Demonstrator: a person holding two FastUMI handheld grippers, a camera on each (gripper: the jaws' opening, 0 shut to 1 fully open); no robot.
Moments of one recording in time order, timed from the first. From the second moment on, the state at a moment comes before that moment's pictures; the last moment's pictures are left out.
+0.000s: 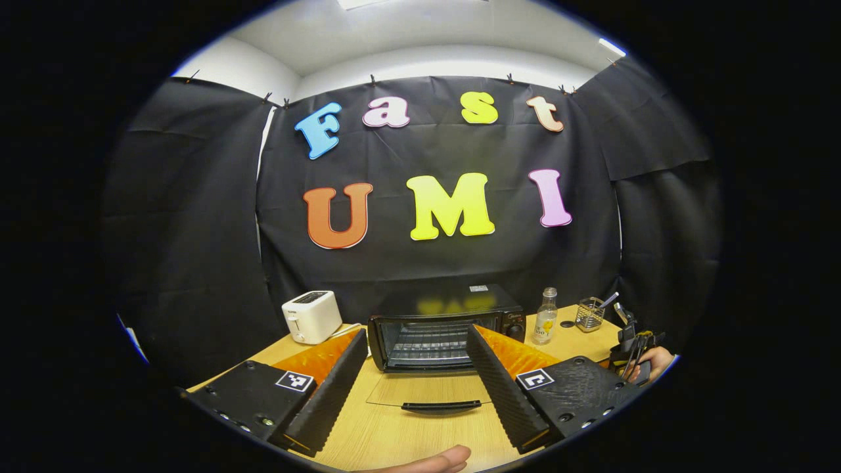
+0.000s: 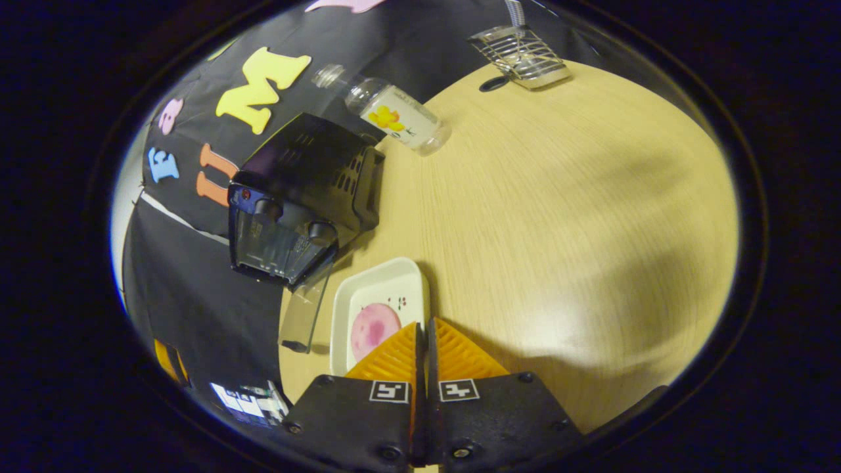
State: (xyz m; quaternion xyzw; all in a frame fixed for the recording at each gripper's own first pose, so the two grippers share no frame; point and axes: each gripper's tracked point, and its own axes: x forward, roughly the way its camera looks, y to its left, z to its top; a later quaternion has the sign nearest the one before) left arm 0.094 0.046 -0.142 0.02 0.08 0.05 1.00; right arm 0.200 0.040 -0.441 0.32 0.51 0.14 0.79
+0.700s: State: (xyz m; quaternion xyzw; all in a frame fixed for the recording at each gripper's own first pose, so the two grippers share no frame) left arm 0.071 0.060 -0.140 0.01 0.08 0.04 1.00; right arm 0.200 0.024 -0.357 0.32 0.44 0.15 0.83
